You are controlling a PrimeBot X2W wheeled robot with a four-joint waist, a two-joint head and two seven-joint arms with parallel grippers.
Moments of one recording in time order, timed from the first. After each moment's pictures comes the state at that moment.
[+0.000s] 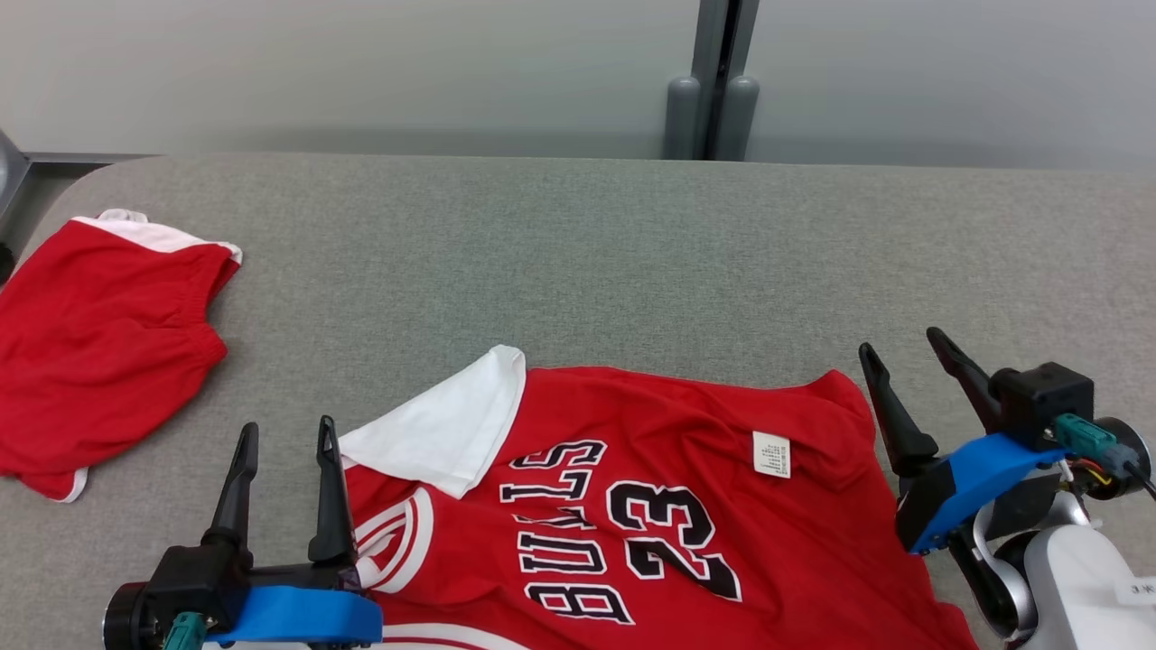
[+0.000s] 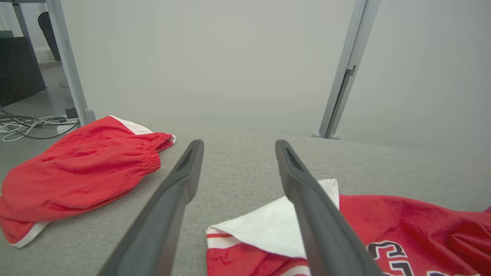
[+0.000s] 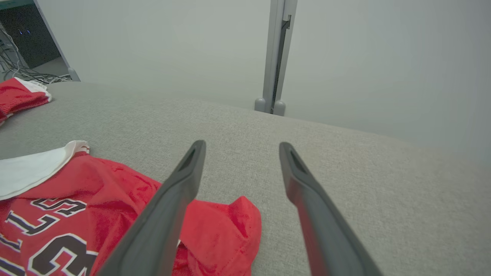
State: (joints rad) left arm 0.01 0.05 -0.02 0.12 -0.16 -0.05 -0.26; right arm -0.21 -0.18 0.06 0.14 0.17 0.13 0.04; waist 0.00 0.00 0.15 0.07
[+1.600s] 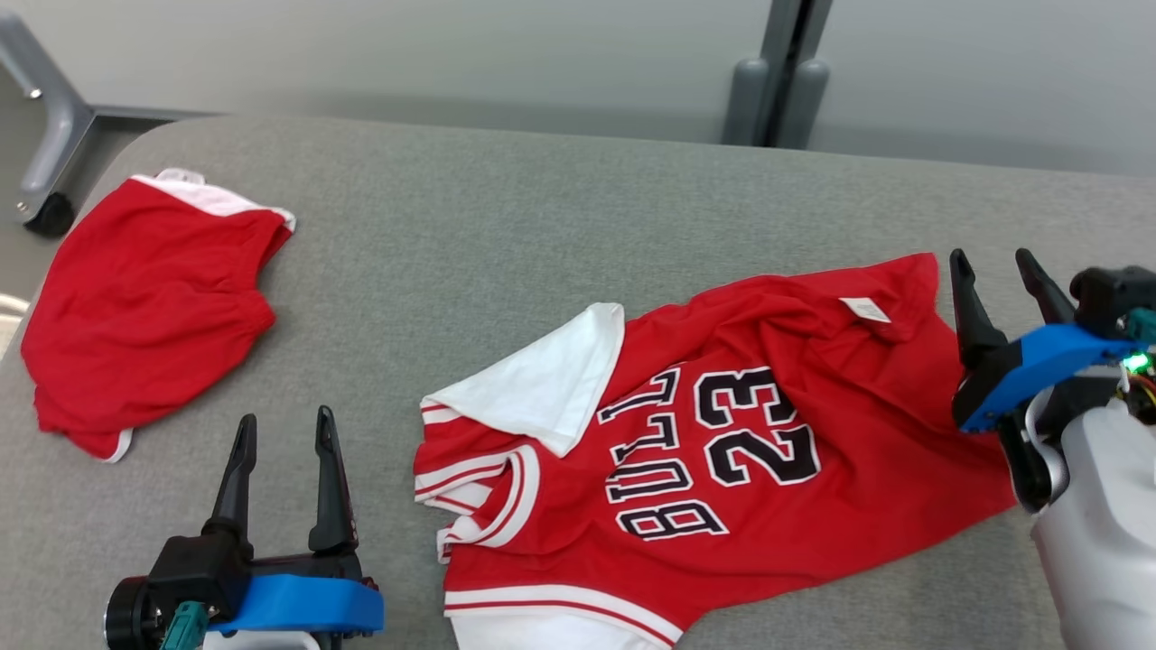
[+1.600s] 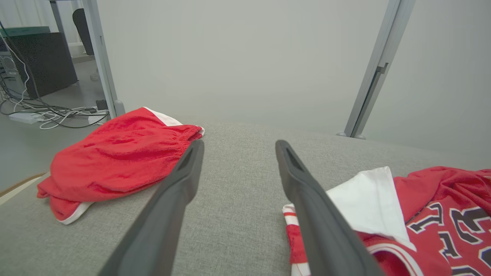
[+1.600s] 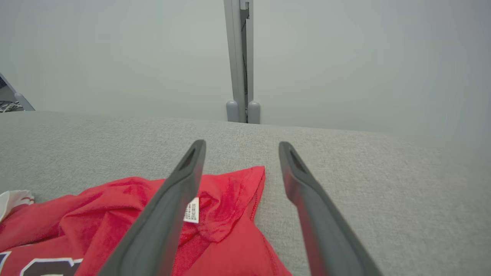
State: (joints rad) left arm -0.02 0.05 -0.05 0.14 -0.18 -0.03 -0.26; right arm -0.65 -0.24 -0.01 0.84 0.22 0.13 -0.16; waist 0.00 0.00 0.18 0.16
